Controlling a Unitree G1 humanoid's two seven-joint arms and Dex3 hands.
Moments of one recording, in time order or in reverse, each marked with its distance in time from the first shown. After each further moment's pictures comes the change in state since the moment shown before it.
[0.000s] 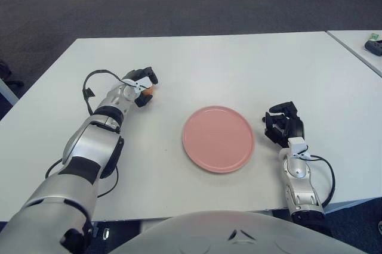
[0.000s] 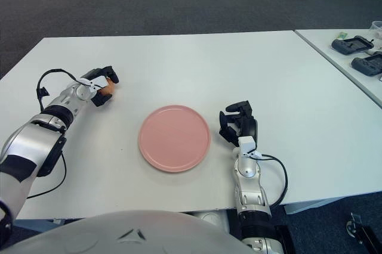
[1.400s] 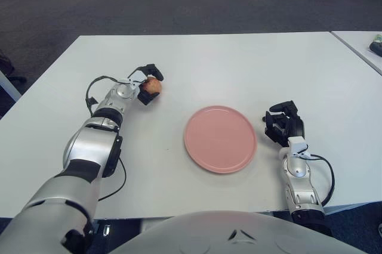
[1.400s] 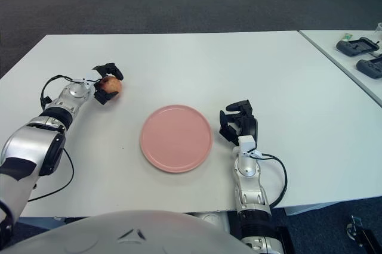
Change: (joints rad) left arm 0.011 -0.037 0.217 -0.027 -0.262 -0.198 -0.198; right arm -0.007 0.001 -0.001 0.004 -0.002 -0.003 -0.005
